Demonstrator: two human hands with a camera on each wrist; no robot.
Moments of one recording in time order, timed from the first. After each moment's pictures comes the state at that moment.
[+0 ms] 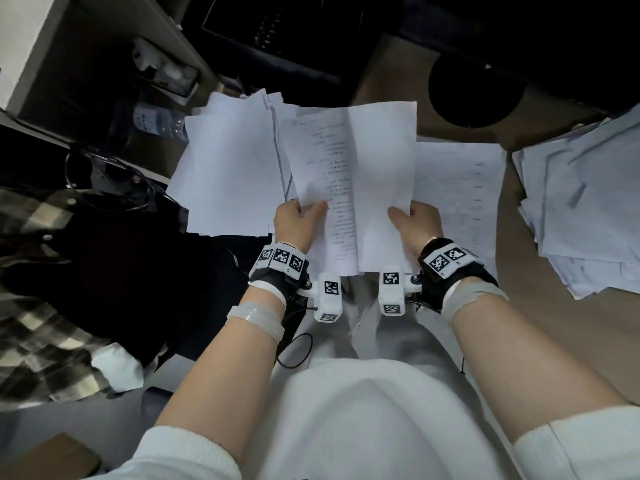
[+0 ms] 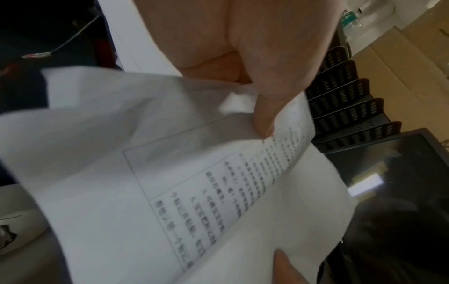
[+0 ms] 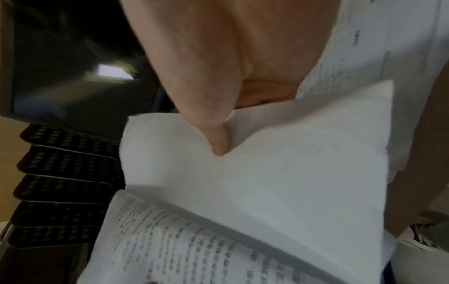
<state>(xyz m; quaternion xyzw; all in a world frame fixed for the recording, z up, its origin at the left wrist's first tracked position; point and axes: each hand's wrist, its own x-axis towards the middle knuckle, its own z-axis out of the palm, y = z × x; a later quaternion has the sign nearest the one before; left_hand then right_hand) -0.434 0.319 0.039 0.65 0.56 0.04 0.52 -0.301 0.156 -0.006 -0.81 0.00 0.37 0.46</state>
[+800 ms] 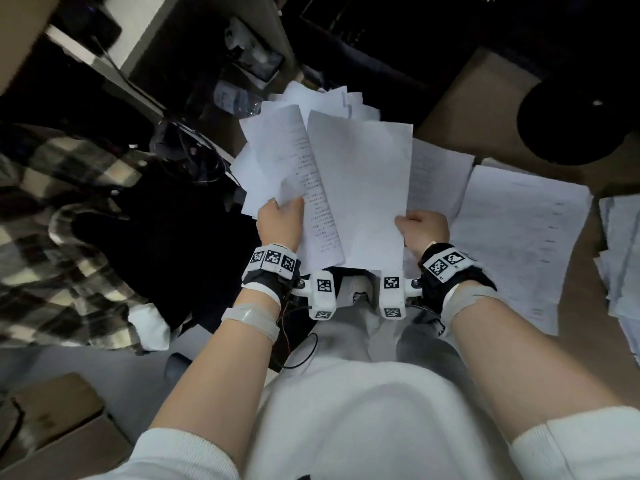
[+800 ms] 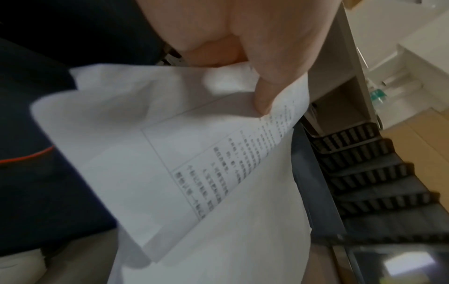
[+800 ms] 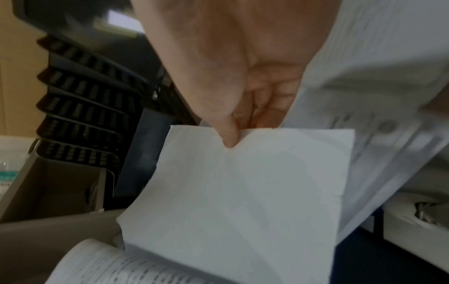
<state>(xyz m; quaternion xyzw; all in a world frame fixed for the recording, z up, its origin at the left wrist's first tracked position) -0.516 0.399 0.060 0.58 0.69 0.15 0.41 -0.341 0.250 -0.020 -0.83 -0.06 0.41 0.36</state>
